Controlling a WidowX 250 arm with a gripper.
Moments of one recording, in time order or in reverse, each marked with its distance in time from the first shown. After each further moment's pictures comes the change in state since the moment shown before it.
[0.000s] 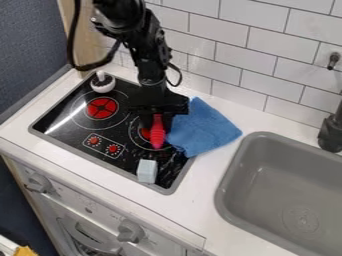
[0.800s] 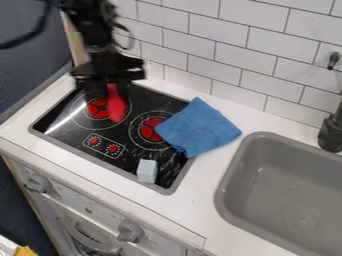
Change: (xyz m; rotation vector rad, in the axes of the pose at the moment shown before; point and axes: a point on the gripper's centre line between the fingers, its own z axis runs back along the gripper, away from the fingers) arm -0.006 0.069 0.075 0.020 -0.128 0.202
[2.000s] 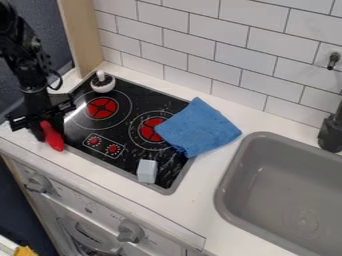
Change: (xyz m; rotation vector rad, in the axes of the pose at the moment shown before) arm -0.003 0.115 -0.072 0.206 0.072 0.417
